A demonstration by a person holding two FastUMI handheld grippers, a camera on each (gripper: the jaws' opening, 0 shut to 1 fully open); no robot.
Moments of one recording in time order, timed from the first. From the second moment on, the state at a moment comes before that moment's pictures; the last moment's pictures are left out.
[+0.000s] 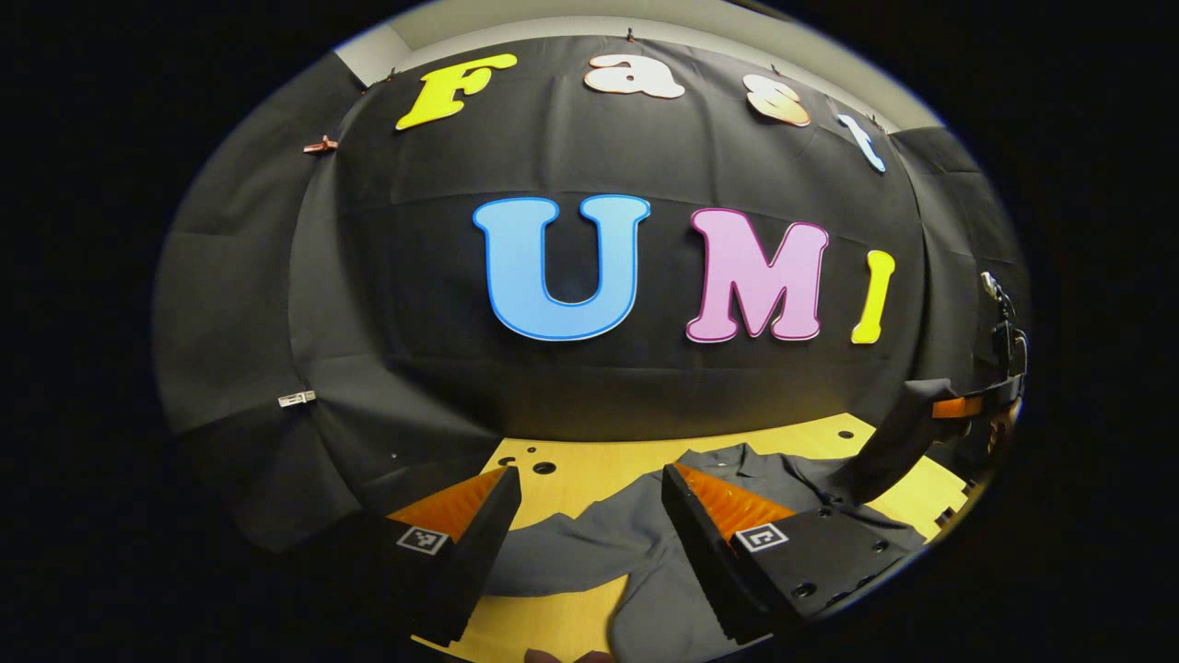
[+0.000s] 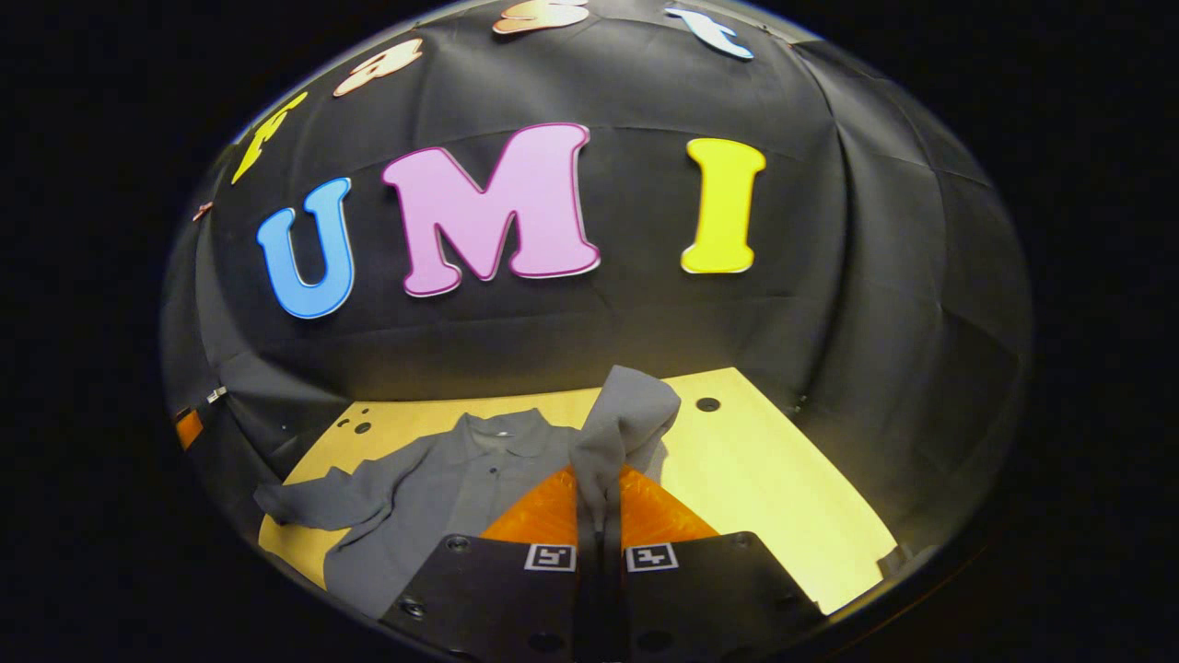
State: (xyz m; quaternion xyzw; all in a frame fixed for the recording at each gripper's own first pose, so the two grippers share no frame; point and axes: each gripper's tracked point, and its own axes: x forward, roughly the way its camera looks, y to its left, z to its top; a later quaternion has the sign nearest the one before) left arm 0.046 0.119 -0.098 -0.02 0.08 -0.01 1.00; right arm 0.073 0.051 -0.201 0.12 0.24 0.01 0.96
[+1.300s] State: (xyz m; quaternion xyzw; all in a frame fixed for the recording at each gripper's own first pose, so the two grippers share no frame) left arm 0.080 0.289 -0.332 -0.04 0.23 0.10 0.97; right arm 0.104 0.299 -0.385 0.05 0.43 0.09 0.90
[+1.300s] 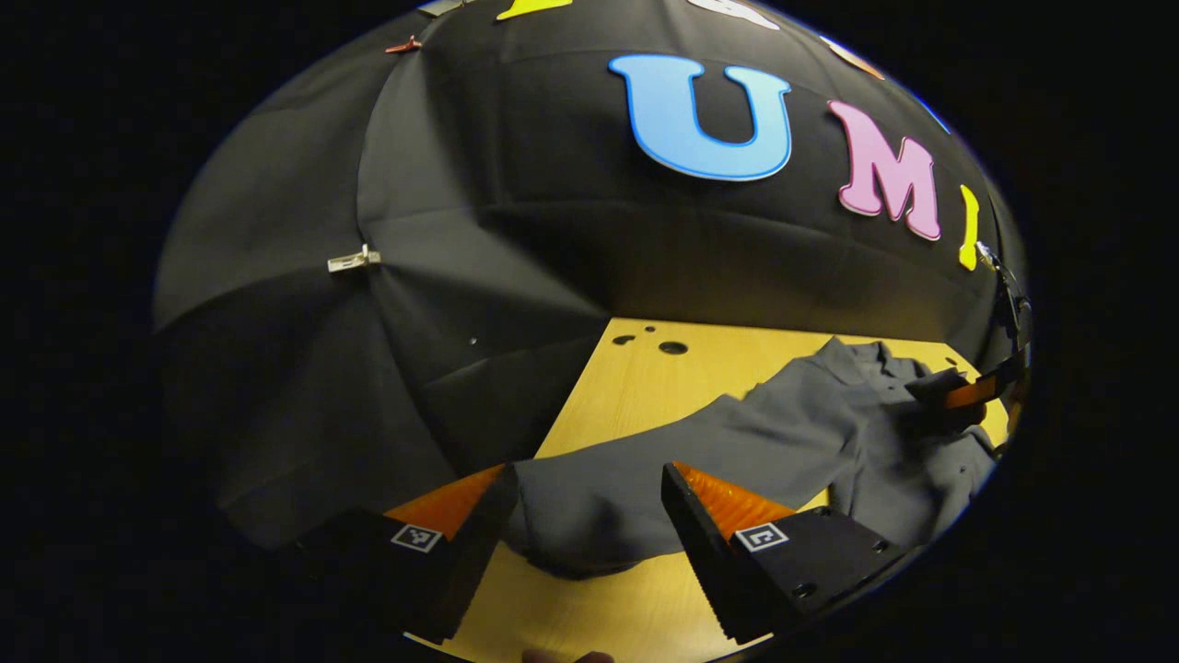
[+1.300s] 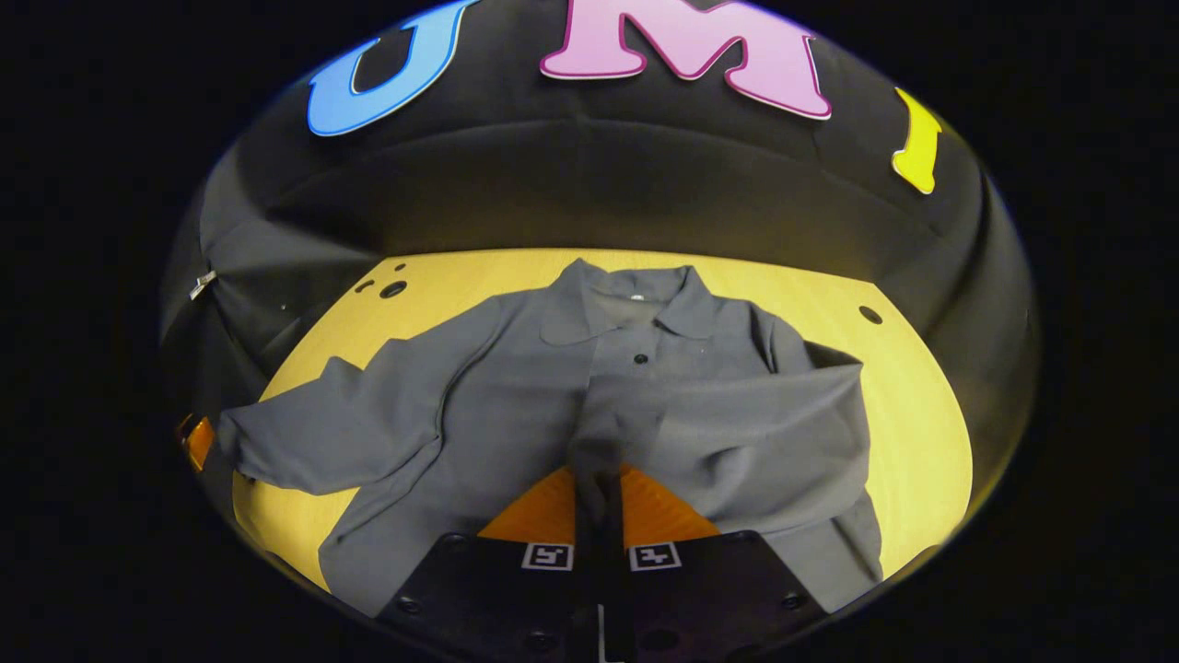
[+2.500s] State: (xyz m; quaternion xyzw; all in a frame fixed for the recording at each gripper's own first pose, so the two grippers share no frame) left arm 0.082 0.305 -0.423 -0.06 0.34 0.12 0.93; right arm 0.059 0.355 -0.327 0.17 0.44 0.21 0.86
